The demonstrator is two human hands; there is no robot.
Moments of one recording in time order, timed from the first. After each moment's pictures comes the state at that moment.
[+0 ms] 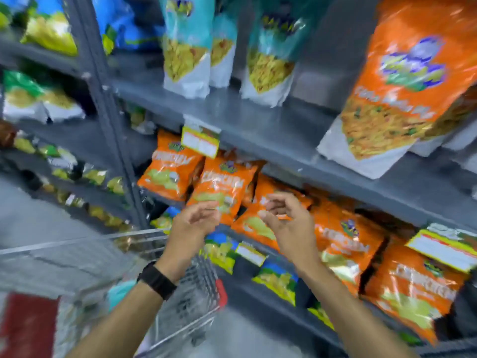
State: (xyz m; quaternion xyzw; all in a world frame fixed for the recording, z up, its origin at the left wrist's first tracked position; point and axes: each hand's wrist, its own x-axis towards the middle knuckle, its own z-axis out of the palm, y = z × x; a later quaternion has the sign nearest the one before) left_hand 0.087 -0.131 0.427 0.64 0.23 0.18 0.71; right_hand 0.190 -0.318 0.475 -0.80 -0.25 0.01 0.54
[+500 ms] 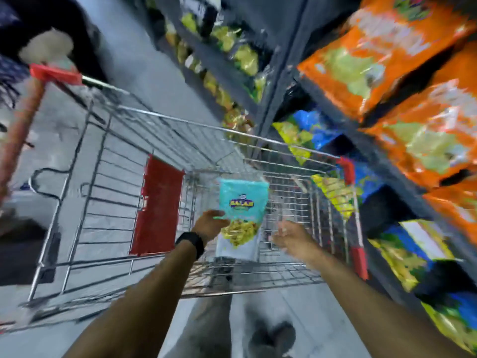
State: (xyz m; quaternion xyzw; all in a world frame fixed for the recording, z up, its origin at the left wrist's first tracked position) left_hand -0.111 0.048 0.122 0.43 0.60 -0.04 0.67; right_hand 0.081 -0.103 0.138 -0.77 -0.12 0.58 0.23
